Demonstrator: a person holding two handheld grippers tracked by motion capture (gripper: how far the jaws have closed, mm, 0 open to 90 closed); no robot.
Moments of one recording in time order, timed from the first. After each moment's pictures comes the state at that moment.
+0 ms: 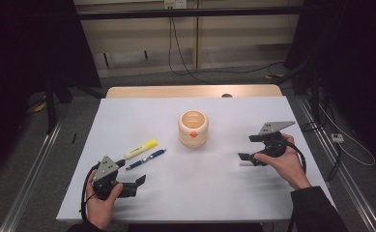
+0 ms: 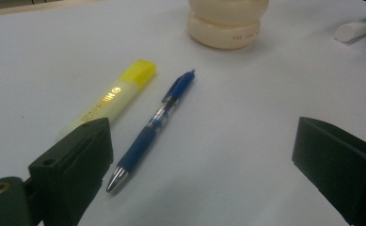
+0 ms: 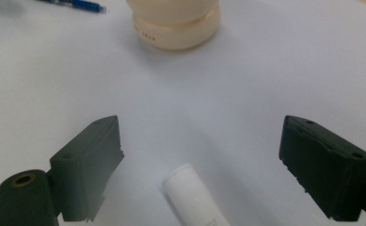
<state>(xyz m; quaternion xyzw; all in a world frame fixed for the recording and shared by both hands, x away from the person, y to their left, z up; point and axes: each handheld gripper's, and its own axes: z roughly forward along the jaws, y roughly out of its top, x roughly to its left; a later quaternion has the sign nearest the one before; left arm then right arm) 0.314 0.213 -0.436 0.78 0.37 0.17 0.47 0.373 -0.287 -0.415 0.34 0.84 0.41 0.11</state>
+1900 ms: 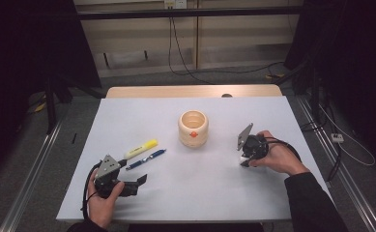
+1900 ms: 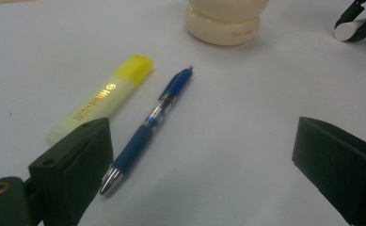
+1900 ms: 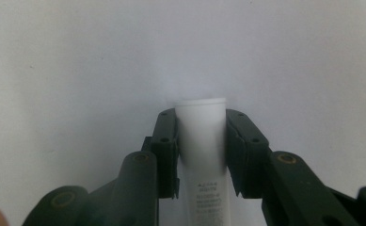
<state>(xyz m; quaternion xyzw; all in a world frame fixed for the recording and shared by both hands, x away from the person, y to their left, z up) 0.319 0.211 -0.438 0.79 0.37 0.16 0.47 0.397 -0.247 -0.426 0.15 0.98 0.13 0.04</state>
